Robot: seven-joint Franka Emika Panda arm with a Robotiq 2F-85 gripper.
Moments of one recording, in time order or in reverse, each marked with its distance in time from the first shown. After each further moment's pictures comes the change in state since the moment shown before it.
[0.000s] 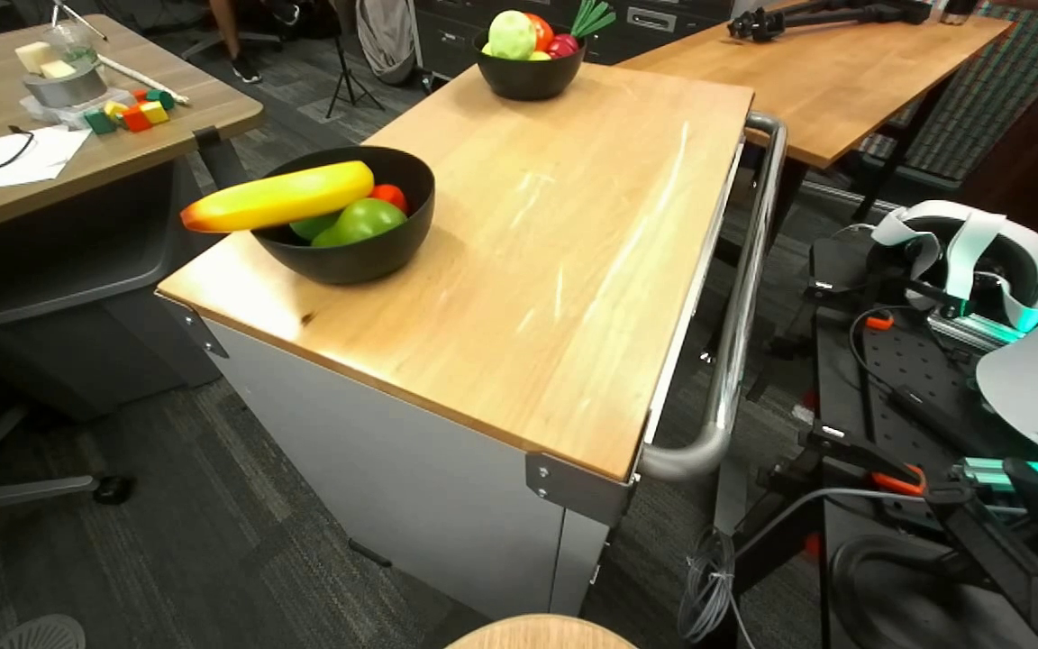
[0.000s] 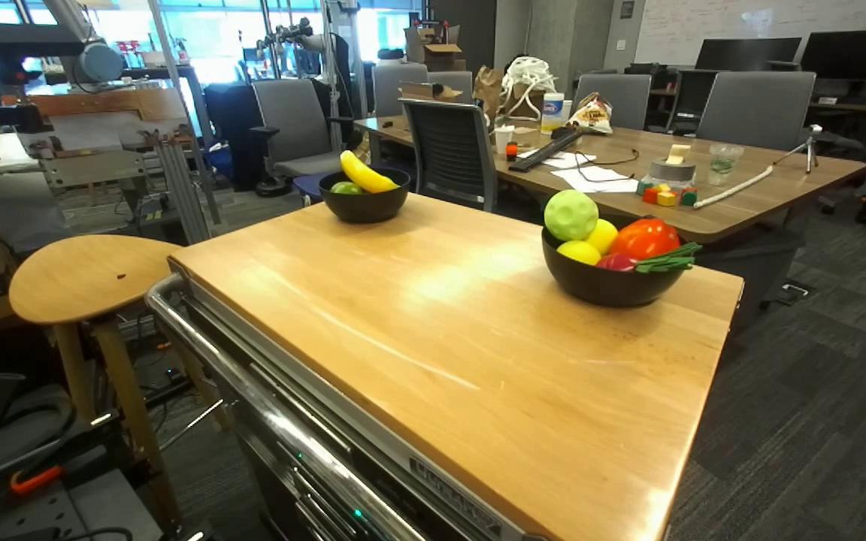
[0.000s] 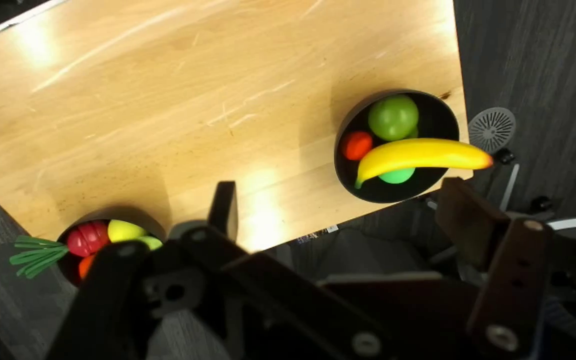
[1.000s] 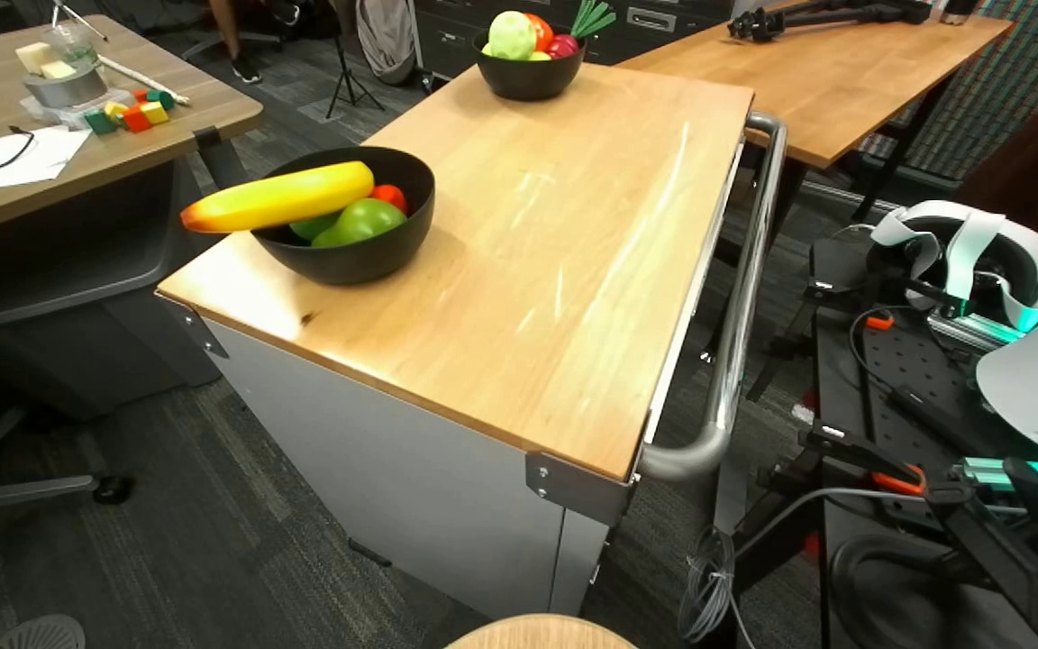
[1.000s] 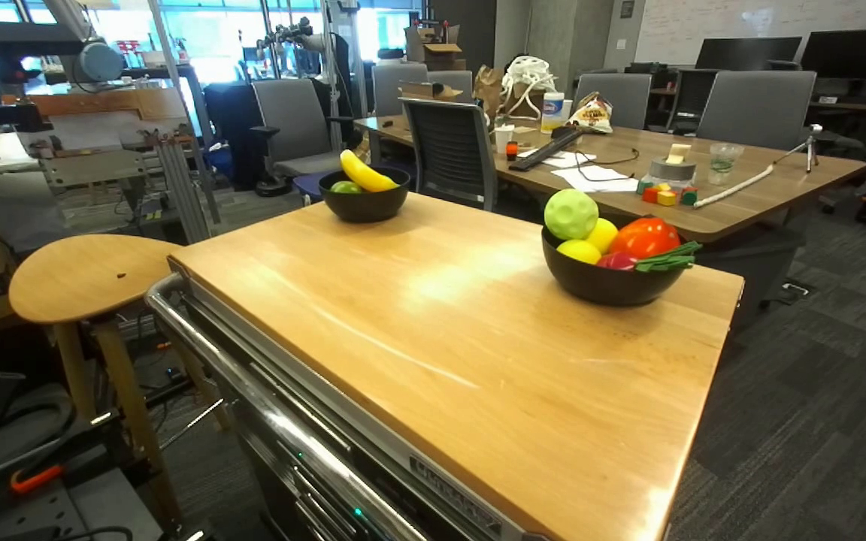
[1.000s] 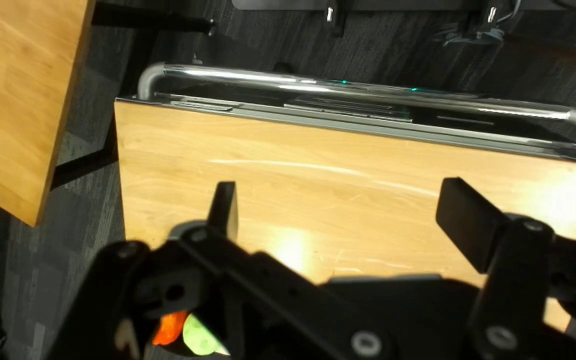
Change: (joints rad) arm 0.011 -0.398 -0.027 -0.352 -0.215 -0.269 -0.510
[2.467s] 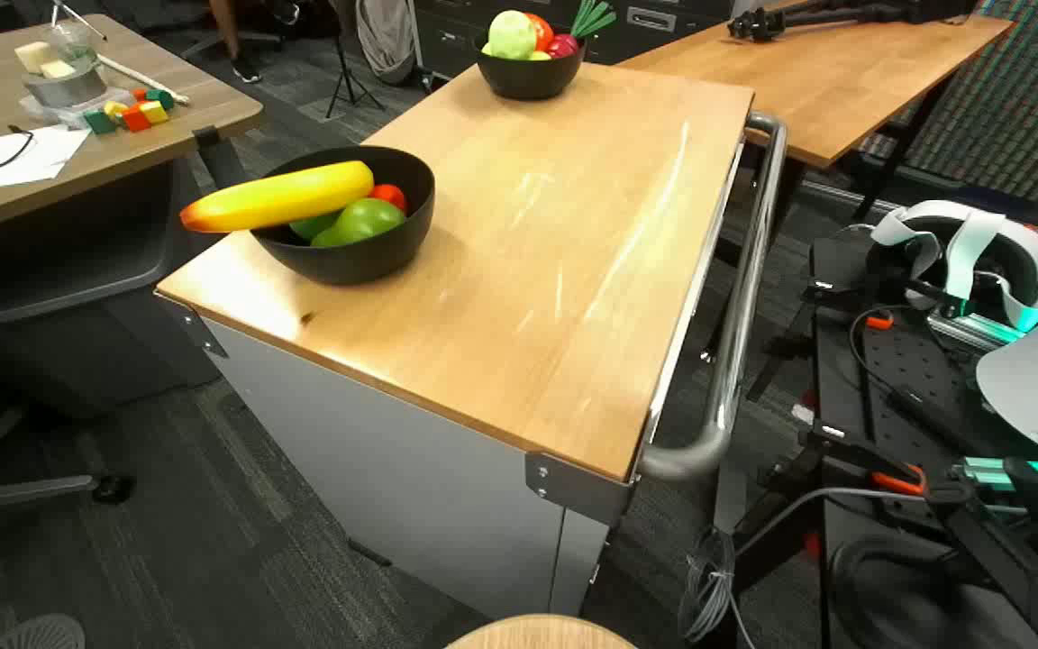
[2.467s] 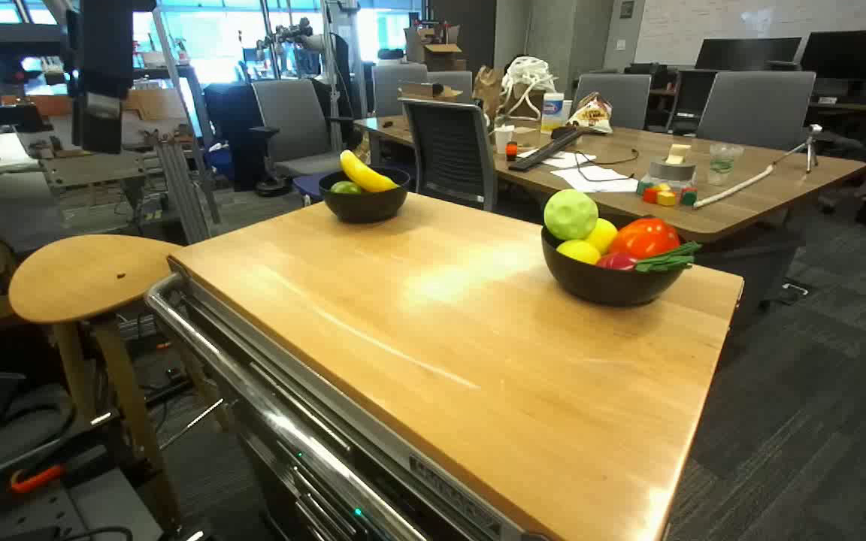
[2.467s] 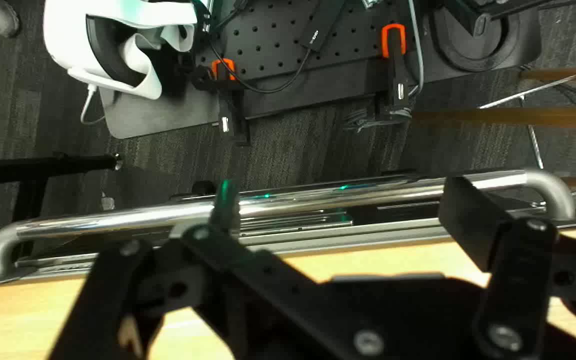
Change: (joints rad) arm -0.034 0.084 -0.045 -0.261 0.233 0.101 0.137
